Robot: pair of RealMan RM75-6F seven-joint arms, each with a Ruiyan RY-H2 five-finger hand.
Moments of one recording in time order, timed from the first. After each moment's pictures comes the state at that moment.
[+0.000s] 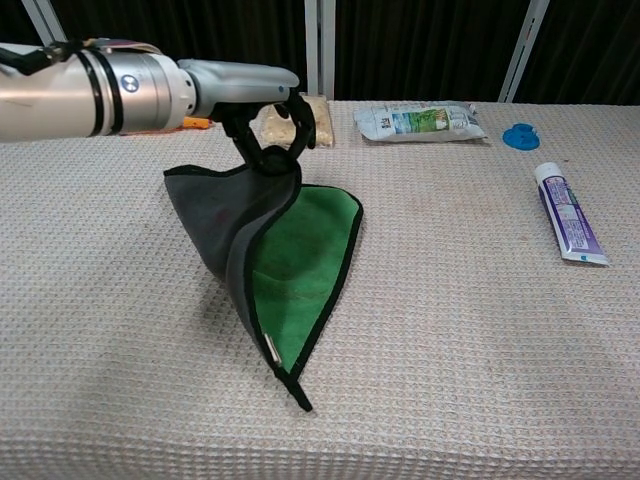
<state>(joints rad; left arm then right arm) -1.05 -1.56 -0.26 -1.36 1.08 0.59 0.24 0.15 -1.21 0.05 -1.54 -1.71 1.65 0.12</state>
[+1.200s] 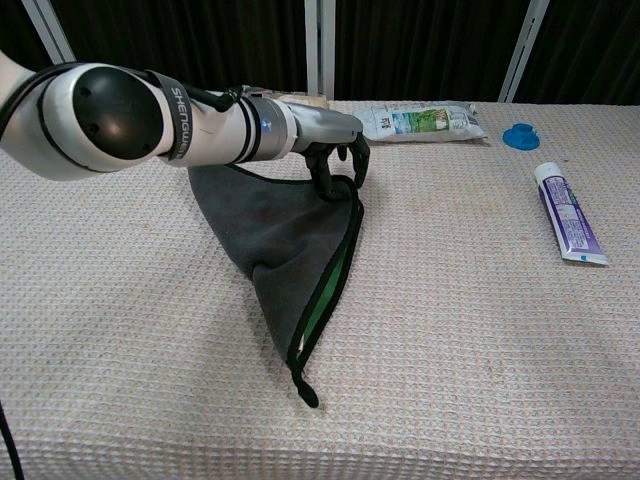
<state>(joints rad) -1.33 -1.84 -0.18 -0.98 0.67 0.53 0.40 0.14 -1.19 0.06 -1.55 -1.70 1.64 0.13</state>
